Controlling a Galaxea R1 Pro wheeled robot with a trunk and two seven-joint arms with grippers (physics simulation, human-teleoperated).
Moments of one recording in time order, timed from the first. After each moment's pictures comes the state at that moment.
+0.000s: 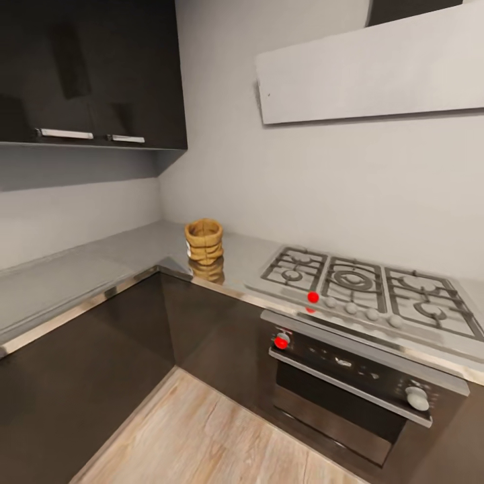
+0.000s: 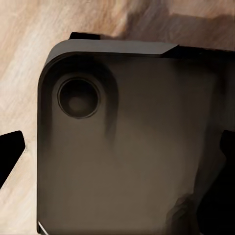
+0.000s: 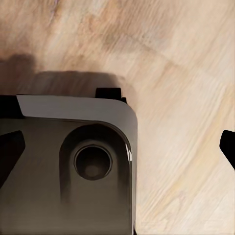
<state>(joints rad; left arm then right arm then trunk) 0.00 -0.04 0.03 -0.08 0.07 -0.04 0.00 -0.11 -0.07 -0.42 0.03 0.41 -0.16 0.03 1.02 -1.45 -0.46</state>
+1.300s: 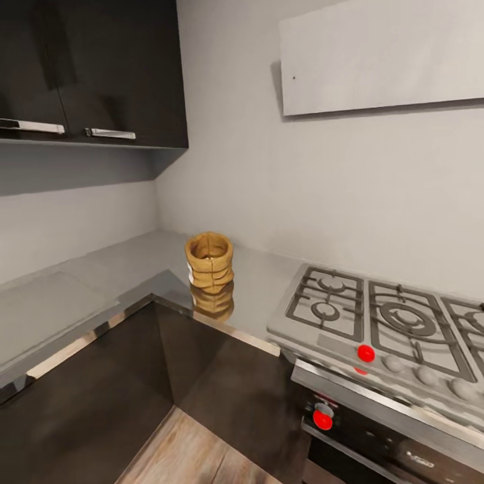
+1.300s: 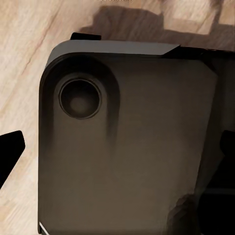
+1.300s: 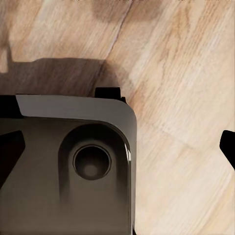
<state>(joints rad) 0.00 -0.04 0.03 -0.08 0.07 -0.04 0.00 -0.11 -0.07 -0.42 0.03 0.41 -0.16 0.03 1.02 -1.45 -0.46</state>
